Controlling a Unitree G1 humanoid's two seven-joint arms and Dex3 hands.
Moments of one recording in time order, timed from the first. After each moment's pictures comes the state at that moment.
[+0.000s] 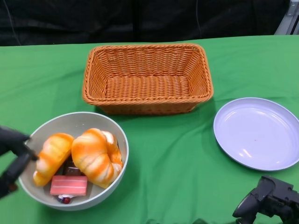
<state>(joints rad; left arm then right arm) 0.22 0.18 0.37 -0.19 -0.43 -0.43 -0.36 0.58 -0.13 0.05 -0.50 0.08 -0.31 0.26</state>
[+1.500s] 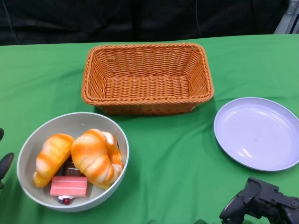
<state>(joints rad) 0.03 0.45 0.28 0.12 -0.13 0.26 -0.36 0.57 -0.12 0.12 -0.48 0.04 -0.31 0.22</state>
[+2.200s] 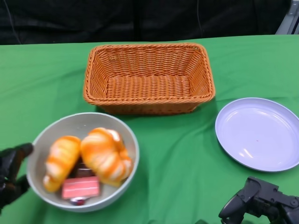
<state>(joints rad) 0.11 0.48 0.37 -0.27 -0.57 0.90 -0.49 0.56 -0.12 0.12 -0.47 0.03 -0.32 0.21</state>
